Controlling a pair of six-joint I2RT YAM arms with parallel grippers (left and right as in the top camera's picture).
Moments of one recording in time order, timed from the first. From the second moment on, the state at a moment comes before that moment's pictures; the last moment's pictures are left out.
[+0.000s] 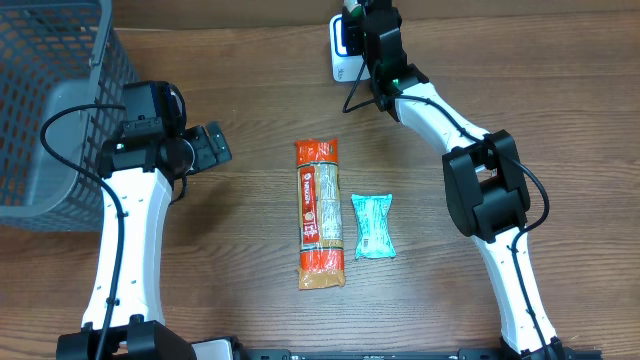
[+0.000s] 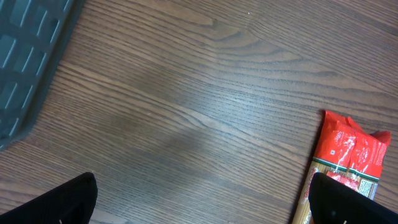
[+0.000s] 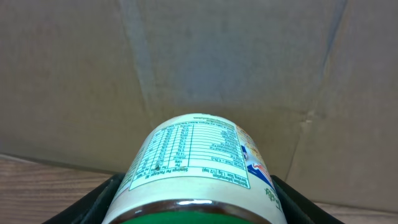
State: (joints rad) left arm 0.15 1.49 1.29 -0.90 -0.03 -0.26; right arm 0.42 2.54 2.08 0.23 0.22 0.12
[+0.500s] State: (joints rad) left arm 0.15 1.49 1.29 -0.90 -0.03 -0.26; right arm 0.43 2.54 2.08 0.23 0.22 0.04
